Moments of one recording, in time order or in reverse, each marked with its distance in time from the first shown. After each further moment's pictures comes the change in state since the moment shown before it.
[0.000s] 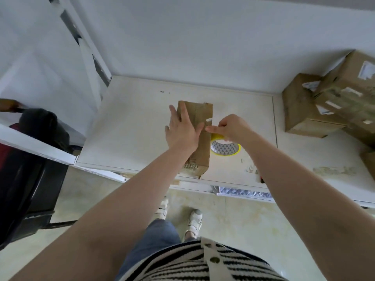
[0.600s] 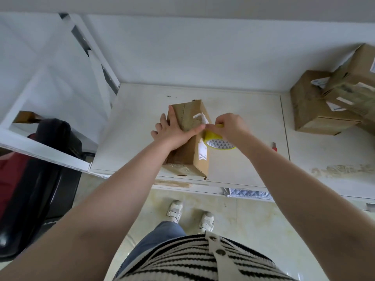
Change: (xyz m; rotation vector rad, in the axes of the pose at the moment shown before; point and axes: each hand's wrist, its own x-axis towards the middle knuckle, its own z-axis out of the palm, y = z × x) left_hand 0.024 -0.043 -0.038 0.004 -0.323 -0.149; right_hand 0.002 -0.028 0.017 -0.081 0.160 -0.077
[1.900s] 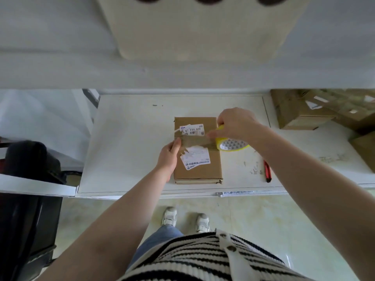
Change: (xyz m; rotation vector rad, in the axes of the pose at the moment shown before) left_hand 0.016 -0.030 0.049 -0.874 -0.154 0.054; right_hand 0.003 -0.010 -0.053 -0.346 -0.045 -0.077
